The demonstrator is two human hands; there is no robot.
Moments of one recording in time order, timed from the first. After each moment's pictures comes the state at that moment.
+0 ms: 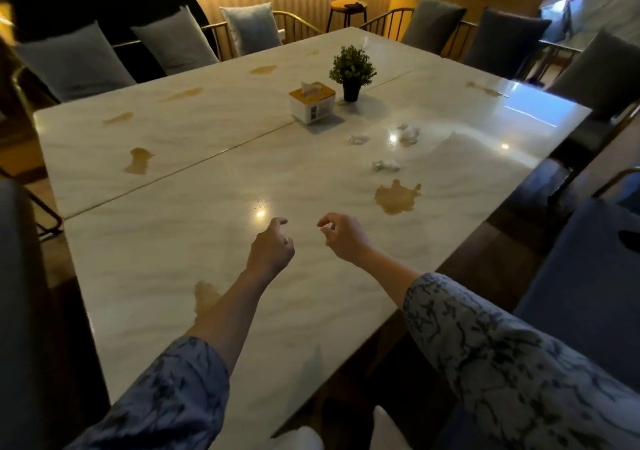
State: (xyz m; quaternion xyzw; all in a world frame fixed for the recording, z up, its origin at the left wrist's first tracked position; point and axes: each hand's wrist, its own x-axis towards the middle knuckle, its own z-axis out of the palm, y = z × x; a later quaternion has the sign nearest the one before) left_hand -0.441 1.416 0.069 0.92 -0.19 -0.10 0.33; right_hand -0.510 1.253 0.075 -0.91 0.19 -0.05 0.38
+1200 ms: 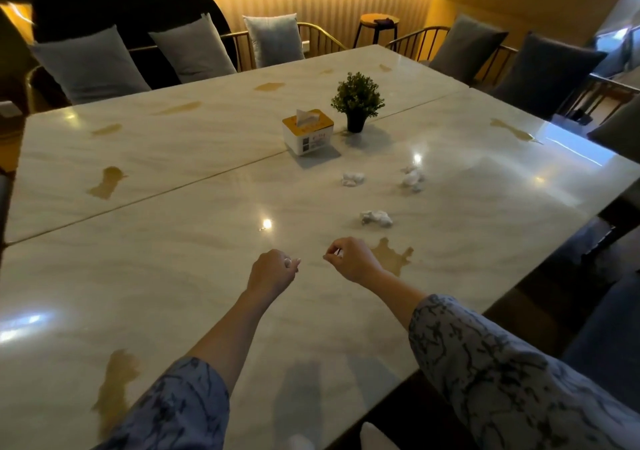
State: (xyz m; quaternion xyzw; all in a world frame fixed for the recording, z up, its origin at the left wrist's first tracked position) left_hand -0.359 1.240 0.051 0.94 -0.16 -0.15 0.27; right_hand -0.413 1.057 0.064 -0.92 0.15 0.05 0.35
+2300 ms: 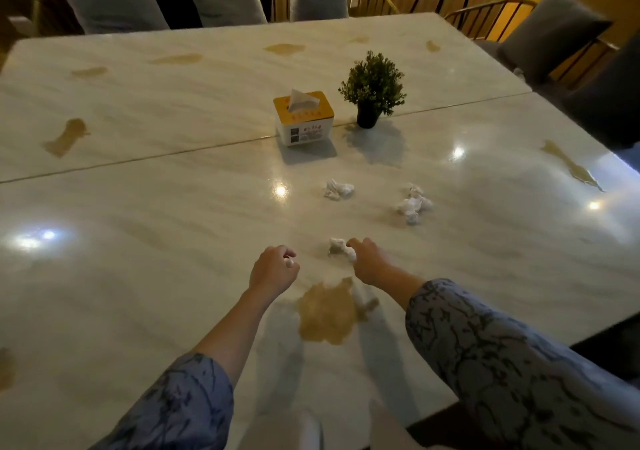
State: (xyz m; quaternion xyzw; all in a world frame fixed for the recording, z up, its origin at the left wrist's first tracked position) left_hand -0.287 1.048 0.002 0.93 0.01 -0.16 0.33; right_hand -0.296 0.830 0.002 -0.97 0.05 0.21 0.14
